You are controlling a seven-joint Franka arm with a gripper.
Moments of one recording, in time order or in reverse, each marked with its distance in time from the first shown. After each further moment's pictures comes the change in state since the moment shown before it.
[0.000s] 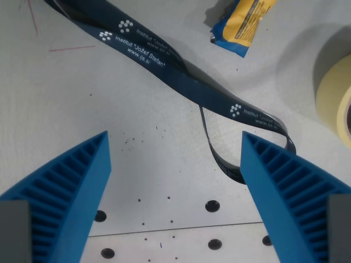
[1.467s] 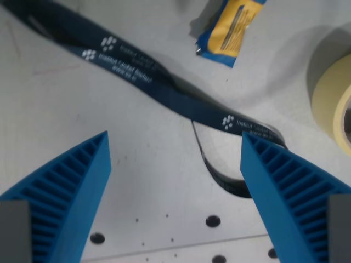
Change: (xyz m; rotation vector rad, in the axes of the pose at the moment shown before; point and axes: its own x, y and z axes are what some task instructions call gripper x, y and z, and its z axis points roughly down) arm 0.010 0.016 0.020 -0.002 0.014 0.085
